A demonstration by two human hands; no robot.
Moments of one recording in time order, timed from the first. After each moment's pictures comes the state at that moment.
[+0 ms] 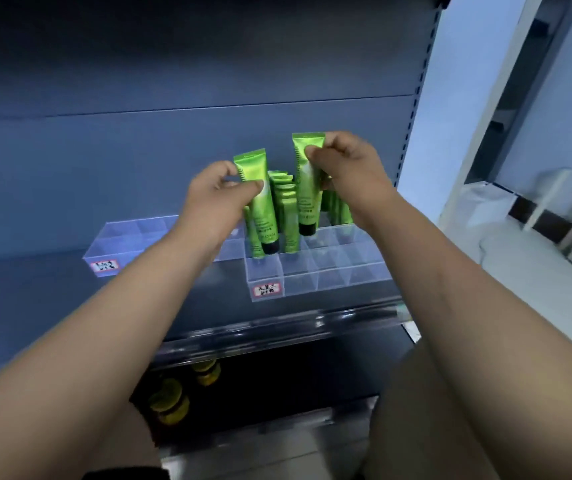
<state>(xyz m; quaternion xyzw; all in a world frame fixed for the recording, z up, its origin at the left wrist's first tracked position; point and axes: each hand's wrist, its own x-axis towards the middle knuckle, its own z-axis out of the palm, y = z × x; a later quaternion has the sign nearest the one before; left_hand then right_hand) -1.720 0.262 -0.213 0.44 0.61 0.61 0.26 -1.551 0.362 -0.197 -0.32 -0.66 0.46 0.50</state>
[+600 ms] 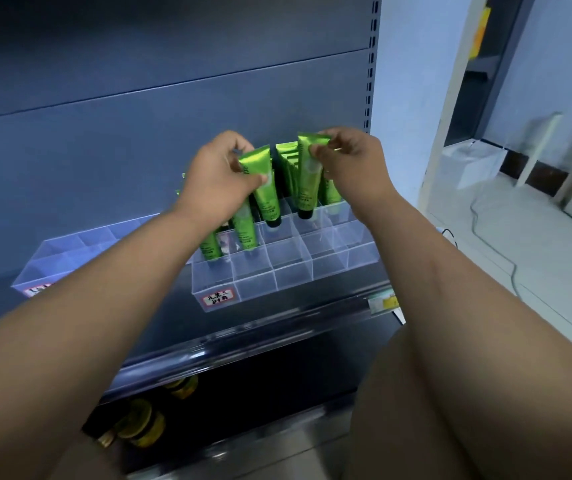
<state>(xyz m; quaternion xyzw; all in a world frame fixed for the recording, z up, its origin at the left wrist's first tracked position) -1.672 0.369 -0.234 0.61 0.62 0.48 0.11 -1.480 0.457 -0.258 -0.38 -0.63 0.37 0.57</state>
